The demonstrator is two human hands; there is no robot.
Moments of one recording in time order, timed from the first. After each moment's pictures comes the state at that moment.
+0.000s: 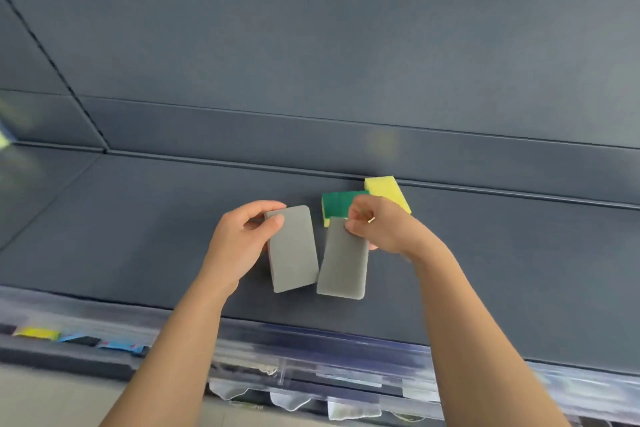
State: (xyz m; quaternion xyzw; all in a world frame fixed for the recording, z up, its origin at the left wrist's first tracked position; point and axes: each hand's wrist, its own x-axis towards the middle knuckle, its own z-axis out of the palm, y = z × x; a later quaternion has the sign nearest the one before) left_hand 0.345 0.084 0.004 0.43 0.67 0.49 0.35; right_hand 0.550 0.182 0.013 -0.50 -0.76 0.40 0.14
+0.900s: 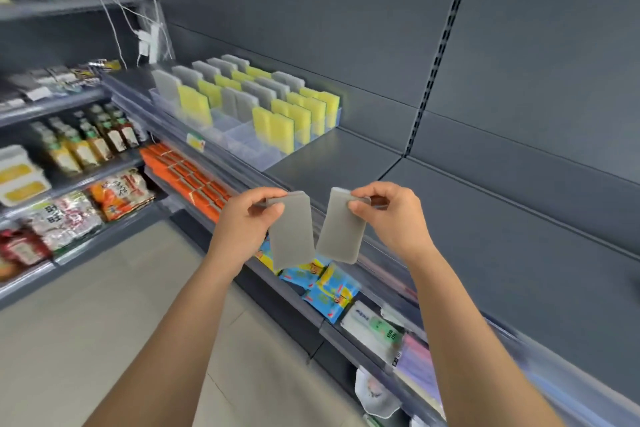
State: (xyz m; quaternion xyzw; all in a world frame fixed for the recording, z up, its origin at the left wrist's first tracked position) left_hand -0.036 -0.215 0.013 0.31 0.72 0.61 0.13; right_hand 0.112 -0.041 0.031 -0.27 -0.80 0.45 0.29
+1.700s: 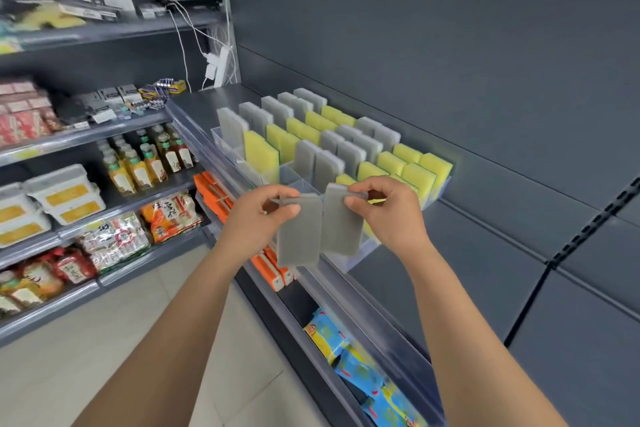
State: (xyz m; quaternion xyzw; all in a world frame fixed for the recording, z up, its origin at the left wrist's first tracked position) left_hand -0.311 -0.178 0.032 0.29 0.79 0.54 0.08; right_hand -0.206 0.004 0.040 -0.19 -0.82 0.47 0.27
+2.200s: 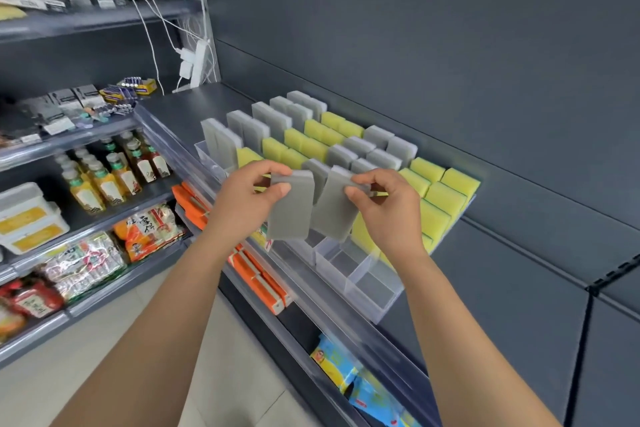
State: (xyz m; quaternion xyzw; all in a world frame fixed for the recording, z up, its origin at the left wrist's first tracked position) left_hand -0.432 -0.156 0.045 0.32 0.78 0.53 0.06; right_hand -0.299 0.003 0.038 -0.22 -0.79 0.43 0.37
